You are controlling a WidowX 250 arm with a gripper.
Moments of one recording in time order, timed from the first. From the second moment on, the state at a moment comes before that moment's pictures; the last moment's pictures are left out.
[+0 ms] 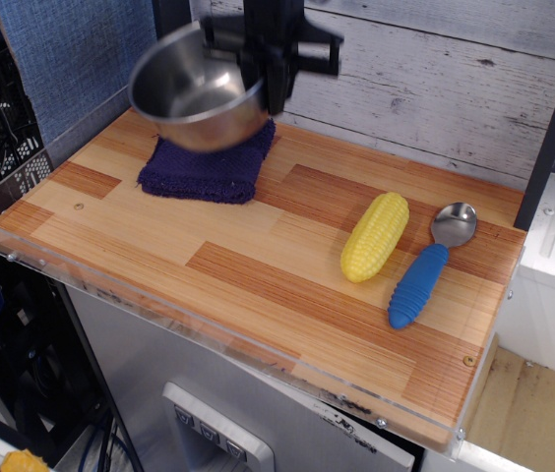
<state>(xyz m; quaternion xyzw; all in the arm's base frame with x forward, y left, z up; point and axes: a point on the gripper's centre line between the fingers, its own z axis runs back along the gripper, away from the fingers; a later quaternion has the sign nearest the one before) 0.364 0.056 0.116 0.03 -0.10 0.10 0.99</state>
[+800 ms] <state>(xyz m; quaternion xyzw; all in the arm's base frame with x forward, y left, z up) 0.301 -0.015 0.087 -0.01 -0.06 0.04 1.00</state>
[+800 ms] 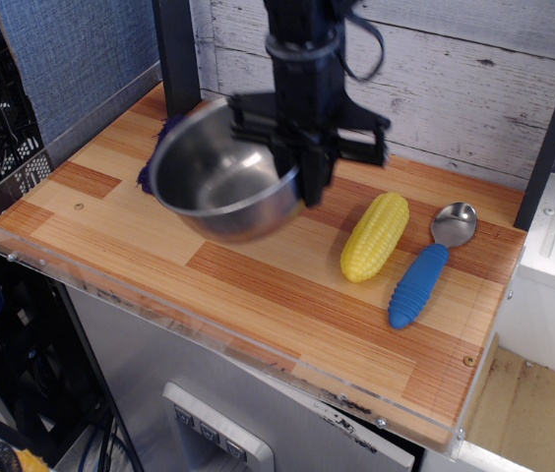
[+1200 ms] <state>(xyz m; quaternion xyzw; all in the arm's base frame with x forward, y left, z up) 0.288 -0.010 0.067 -0.02 -0.02 0.05 1.00</state>
